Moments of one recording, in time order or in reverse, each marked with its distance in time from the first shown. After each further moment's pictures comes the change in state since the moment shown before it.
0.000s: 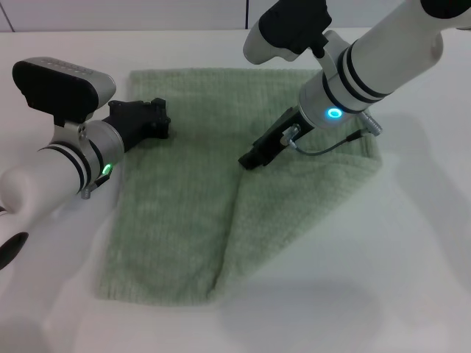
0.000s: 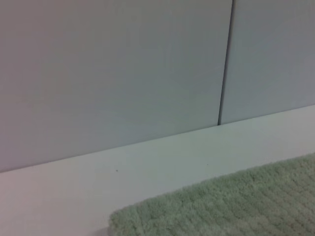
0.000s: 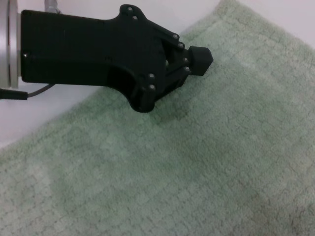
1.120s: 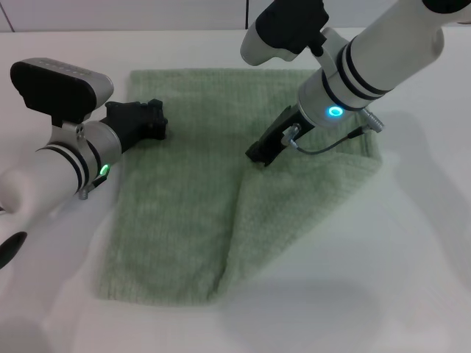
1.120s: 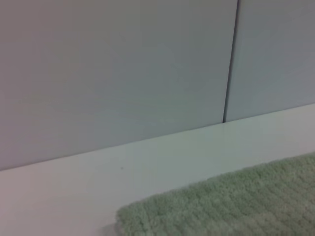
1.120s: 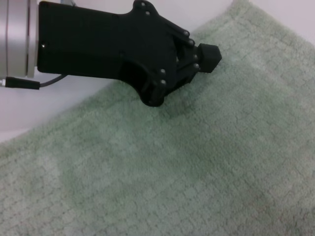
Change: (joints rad) left arm -0.003 0.000 -0.007 0.010 0.000 -0.005 0.003; right arm -0.007 -0.002 -0.010 -0.043 -0.016 0.033 -0.008
